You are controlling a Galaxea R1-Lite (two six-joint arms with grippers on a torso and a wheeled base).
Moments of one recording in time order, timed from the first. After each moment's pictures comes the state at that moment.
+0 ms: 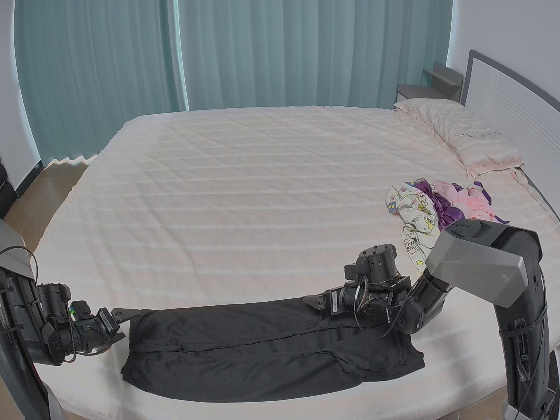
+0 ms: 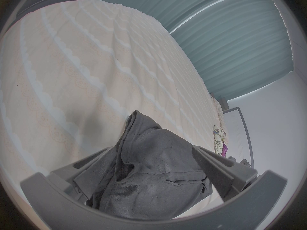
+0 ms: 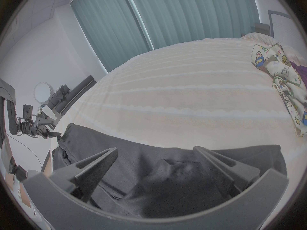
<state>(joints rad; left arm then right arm) 0.34 2.22 -0.16 -1.29 -0.61 -0.56 0.49 2.48 -1.03 -0.86 0.14 0.23</state>
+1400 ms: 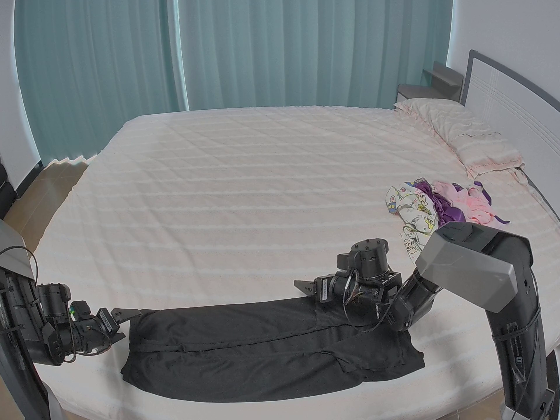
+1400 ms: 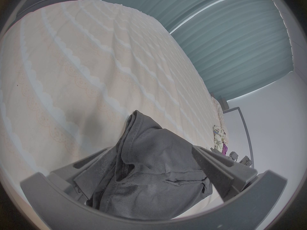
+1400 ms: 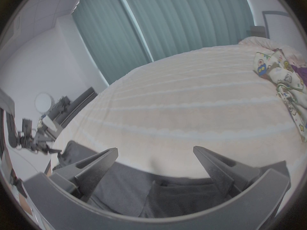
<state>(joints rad) 0.34 2.22 -0.16 -1.28 -0.61 -0.55 0.51 2.53 -1.13 -0.92 0.10 0.28</state>
